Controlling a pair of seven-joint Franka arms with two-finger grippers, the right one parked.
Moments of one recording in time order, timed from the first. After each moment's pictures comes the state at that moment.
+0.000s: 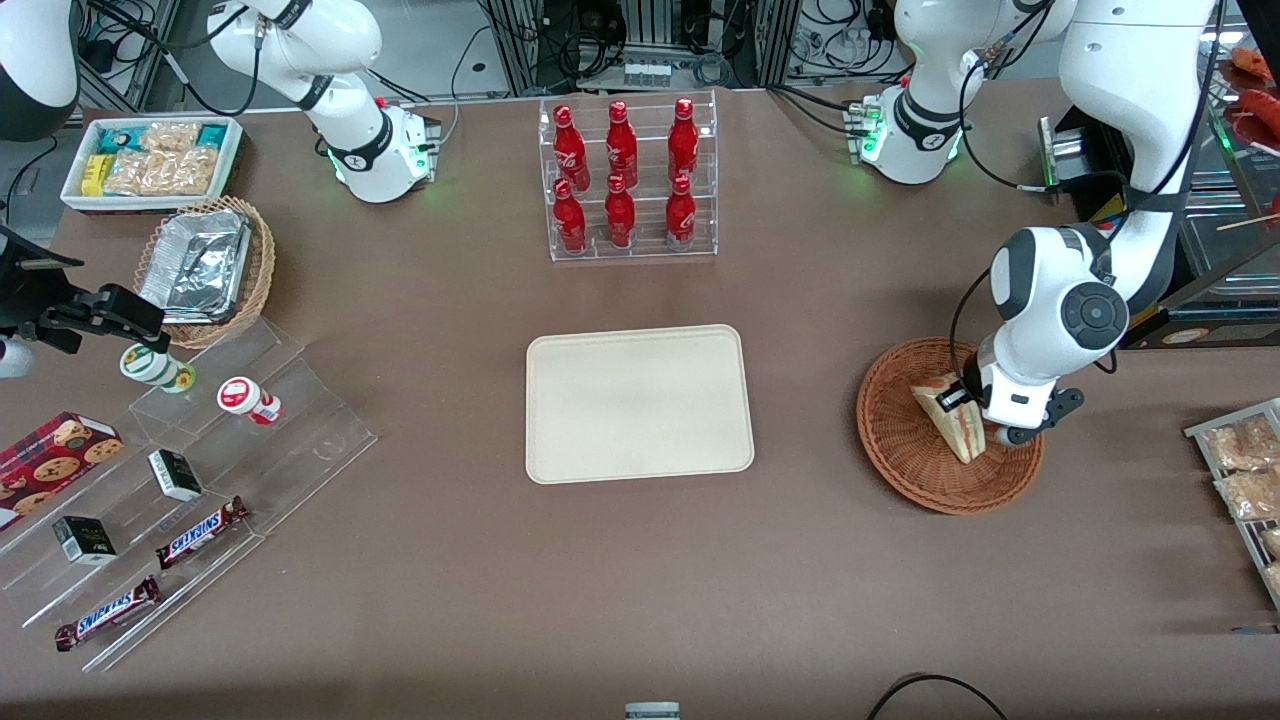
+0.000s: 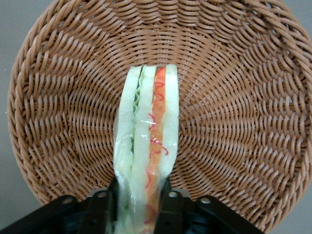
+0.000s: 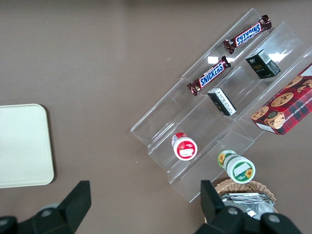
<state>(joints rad) -0.01 0.27 -0.07 -2.20 0.01 2.40 -0.62</state>
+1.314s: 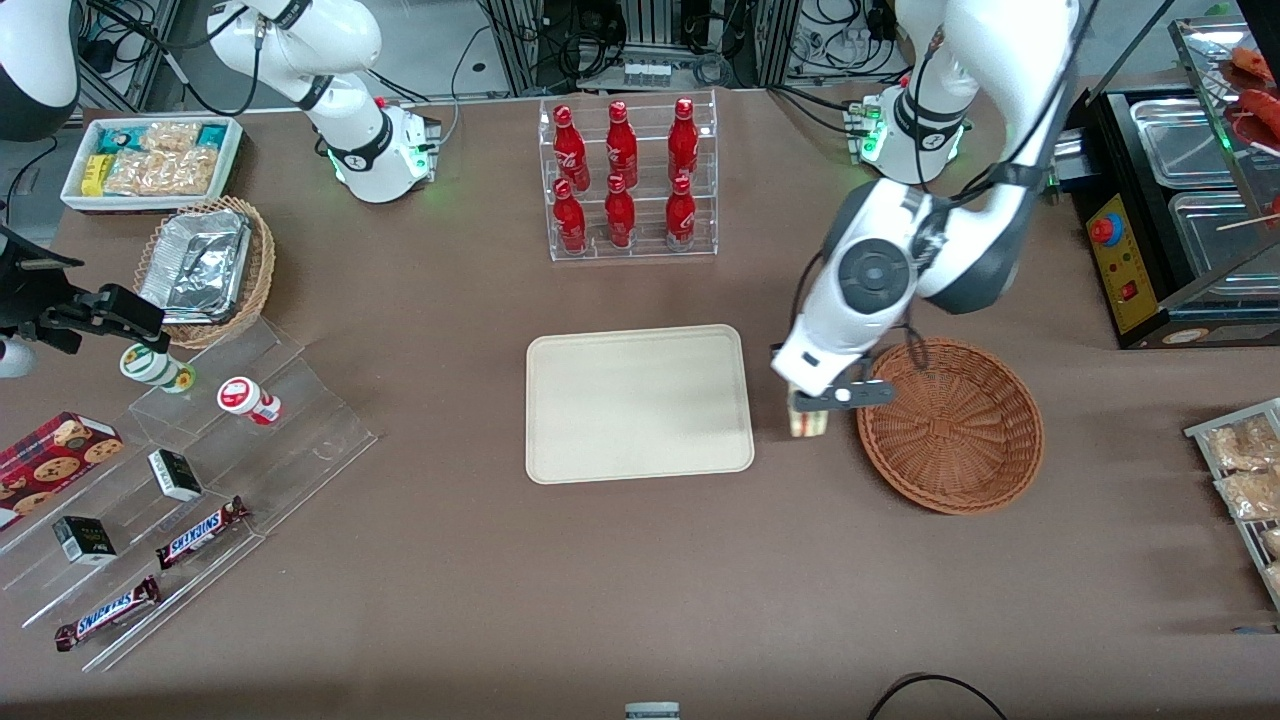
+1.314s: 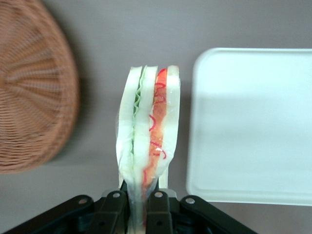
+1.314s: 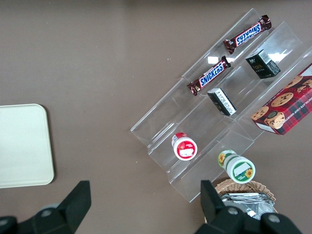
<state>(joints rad) -0.43 0.34 -0.13 -1.83 -0.01 2.04 -0.62</state>
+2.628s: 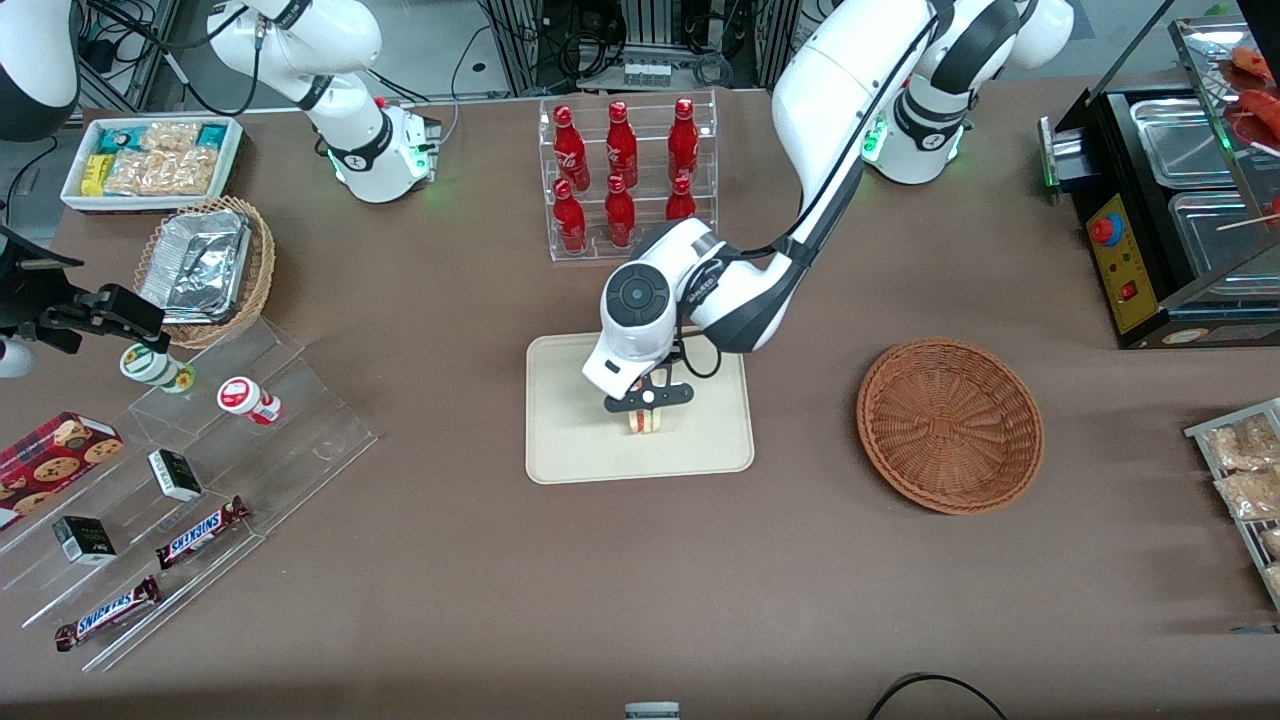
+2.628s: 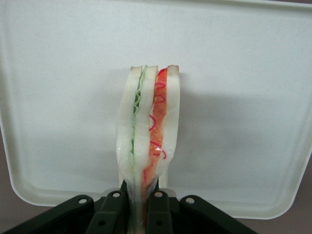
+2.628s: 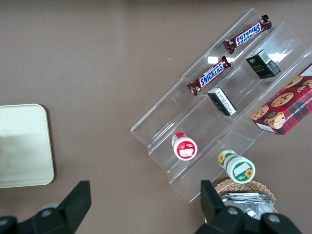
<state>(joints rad) -0.71 0.77 -0.13 -1.37 -0.04 2.04 -0.92</state>
